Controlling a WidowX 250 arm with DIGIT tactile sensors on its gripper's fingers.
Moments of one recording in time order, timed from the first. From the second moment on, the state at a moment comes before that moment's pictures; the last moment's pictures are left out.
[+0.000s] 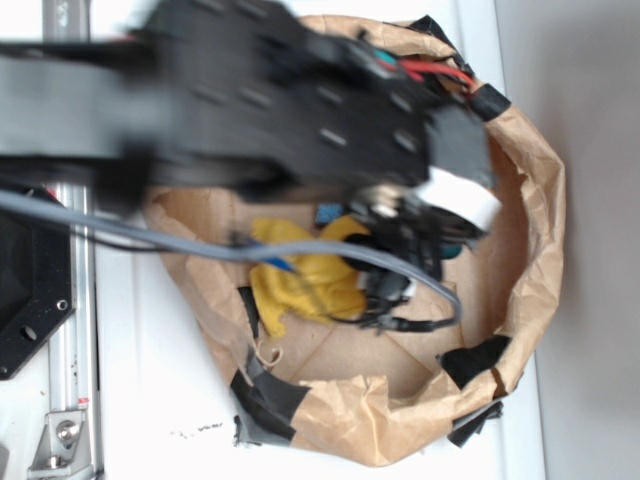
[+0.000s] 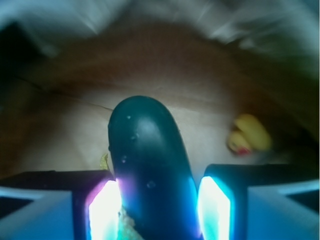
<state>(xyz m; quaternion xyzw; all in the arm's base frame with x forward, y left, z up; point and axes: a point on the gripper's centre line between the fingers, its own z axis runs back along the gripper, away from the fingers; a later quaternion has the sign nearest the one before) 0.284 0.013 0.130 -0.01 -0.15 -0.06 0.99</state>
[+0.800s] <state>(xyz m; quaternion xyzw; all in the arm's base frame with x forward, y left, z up) 0.270 -0.006 0.145 -0.01 -0.13 0.07 0.99</state>
